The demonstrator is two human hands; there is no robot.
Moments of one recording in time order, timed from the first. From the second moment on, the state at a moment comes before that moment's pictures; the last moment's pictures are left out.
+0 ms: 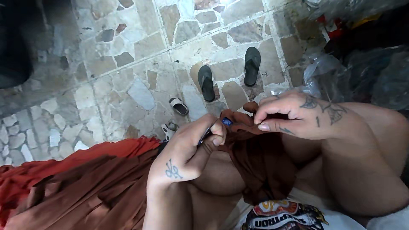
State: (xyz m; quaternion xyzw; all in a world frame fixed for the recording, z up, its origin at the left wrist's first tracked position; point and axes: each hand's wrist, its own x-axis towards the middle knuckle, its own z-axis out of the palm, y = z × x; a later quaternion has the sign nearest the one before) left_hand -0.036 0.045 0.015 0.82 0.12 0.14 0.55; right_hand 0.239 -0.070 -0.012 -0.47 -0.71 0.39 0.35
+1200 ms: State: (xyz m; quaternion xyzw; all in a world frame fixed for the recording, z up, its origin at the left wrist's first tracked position) left_hand 0.013 -0.001 -0.013 0.78 0.25 0.36 0.45; right_hand 0.213 -0.065 -0.008 -0.48 -0.60 0.39 0.51
